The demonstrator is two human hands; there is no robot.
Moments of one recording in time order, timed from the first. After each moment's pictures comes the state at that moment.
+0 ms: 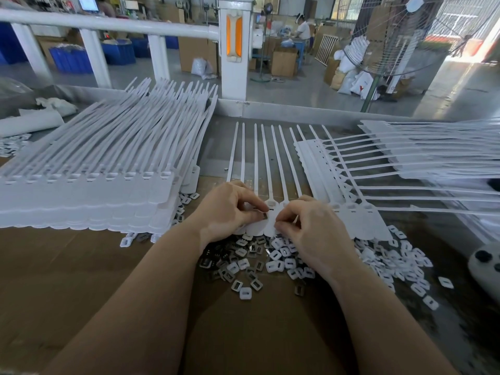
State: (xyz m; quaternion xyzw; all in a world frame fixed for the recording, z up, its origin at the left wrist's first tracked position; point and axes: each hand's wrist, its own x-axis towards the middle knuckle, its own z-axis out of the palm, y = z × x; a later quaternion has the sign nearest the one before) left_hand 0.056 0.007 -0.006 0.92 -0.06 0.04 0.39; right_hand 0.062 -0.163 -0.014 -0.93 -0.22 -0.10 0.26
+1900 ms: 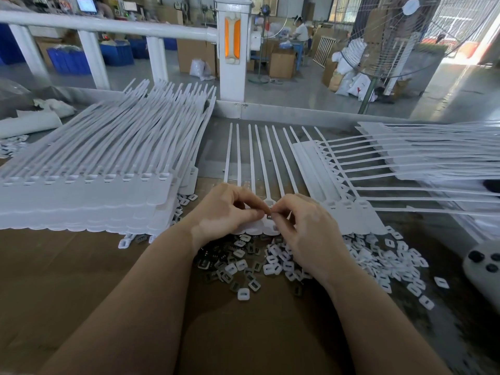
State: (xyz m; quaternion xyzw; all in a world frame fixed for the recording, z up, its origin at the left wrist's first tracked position) left_hand 0.051 0.006 -0.002 0.87 -0.08 0.02 0.48; right_hand 0.061 -0.159 -0.016 -0.90 -0.28 -0.16 0.29
